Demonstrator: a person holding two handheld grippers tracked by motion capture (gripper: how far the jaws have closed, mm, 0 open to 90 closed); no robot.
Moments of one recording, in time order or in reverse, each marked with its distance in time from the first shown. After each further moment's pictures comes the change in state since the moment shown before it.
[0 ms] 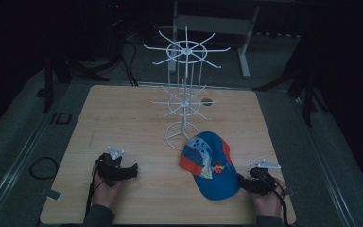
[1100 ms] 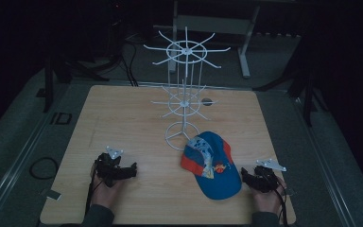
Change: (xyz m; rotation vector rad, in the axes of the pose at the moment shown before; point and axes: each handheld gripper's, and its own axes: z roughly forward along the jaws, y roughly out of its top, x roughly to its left) left arm 0.002 0.000 0.000 0.001 0.011 -0.008; right arm -0.020 -0.009 0.022 -0.121 -0.063 0.112
